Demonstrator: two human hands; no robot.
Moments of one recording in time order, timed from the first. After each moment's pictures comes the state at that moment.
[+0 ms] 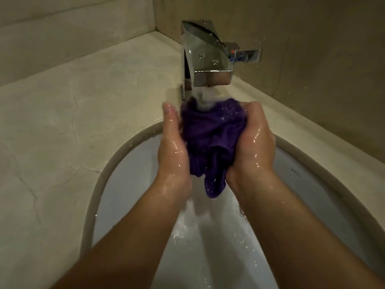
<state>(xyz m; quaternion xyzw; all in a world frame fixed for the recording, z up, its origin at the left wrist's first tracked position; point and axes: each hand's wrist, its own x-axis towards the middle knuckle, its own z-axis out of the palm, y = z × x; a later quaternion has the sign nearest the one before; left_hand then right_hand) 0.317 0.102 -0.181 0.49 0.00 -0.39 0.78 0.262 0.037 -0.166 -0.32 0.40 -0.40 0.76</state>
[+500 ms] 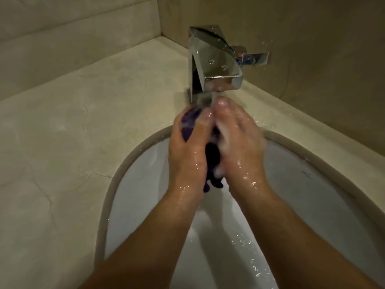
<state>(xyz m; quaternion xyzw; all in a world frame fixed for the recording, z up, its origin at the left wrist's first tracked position) 0.315 0.104 -0.181 0.55 -0.10 -0.29 0.78 0.264 0.056 -0.161 -0.62 0.37 -0.33 0.62</state>
